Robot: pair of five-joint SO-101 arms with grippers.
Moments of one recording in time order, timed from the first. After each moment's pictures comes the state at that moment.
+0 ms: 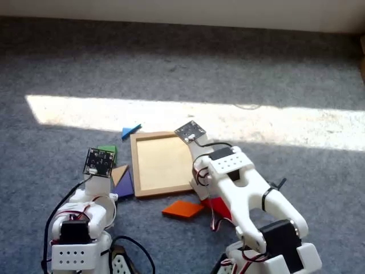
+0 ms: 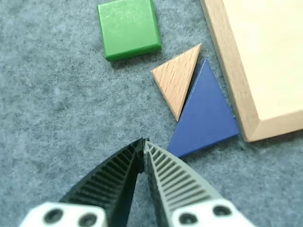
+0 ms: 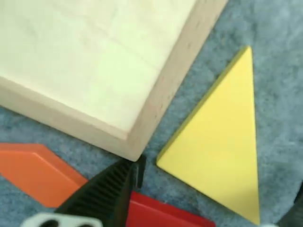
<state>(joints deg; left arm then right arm) -7.9 -101.5 96.0 75.6 -4.4 -27.5 -7.6 50.0 49.8 17.1</state>
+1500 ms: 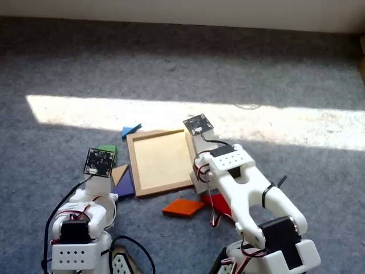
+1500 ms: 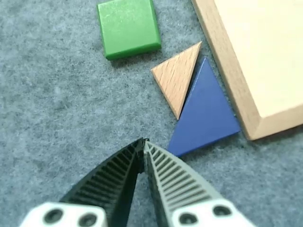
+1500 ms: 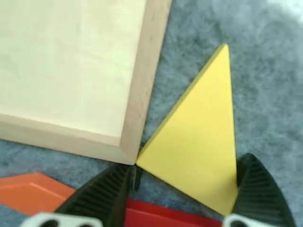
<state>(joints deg) -7.9 -101.5 96.0 75.6 -4.4 -25.8 -6.2 48.1 47.2 8.1</state>
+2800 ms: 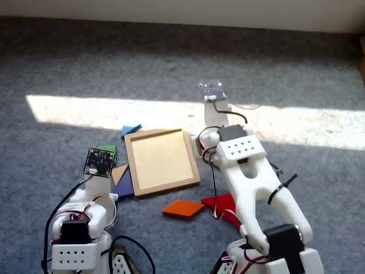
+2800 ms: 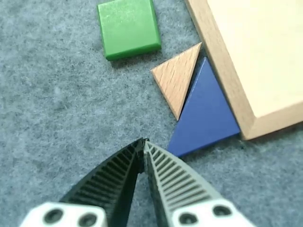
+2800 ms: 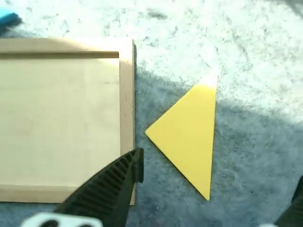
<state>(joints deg) -7.9 -101.5 96.0 75.6 -4.4 -24.4 -9.6 32.6 53.3 -1.3</state>
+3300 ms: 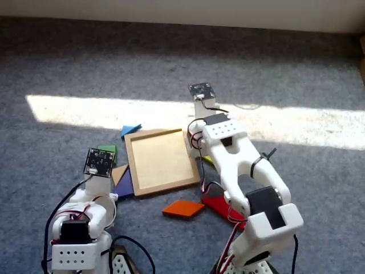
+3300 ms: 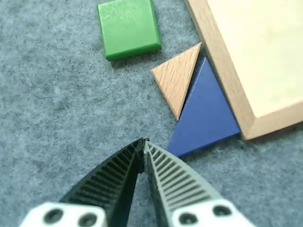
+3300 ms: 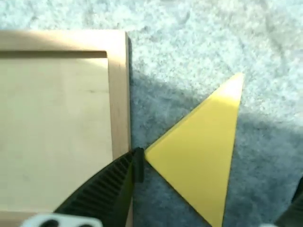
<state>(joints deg) -7.9 -101.5 96.0 75.6 -4.4 -25.0 8.3 22.0 53.5 -1.5</state>
